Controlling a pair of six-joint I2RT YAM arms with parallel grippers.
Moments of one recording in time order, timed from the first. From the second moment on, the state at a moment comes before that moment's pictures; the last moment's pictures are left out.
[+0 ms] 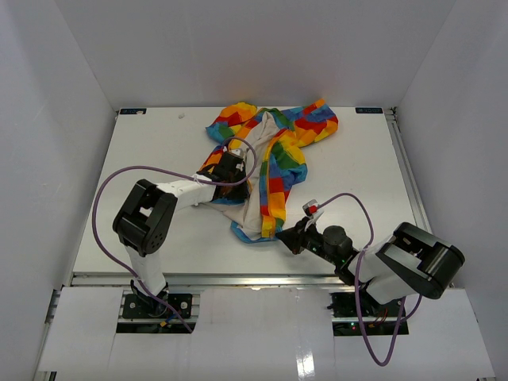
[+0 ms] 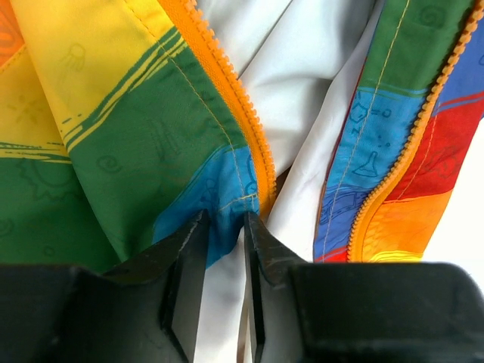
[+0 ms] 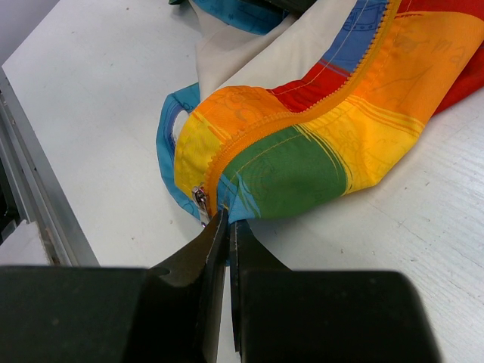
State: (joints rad) left arm -0.57 1.84 1.11 -0.15 -0.02 -0.55; right arm 0.83 1.43 0.05 1.20 -0.11 0.42
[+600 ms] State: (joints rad) left arm -0.57 1.83 1.11 -0.15 -0.01 -0.55; right arm 0.83 1.44 0.05 1.20 -0.11 0.42
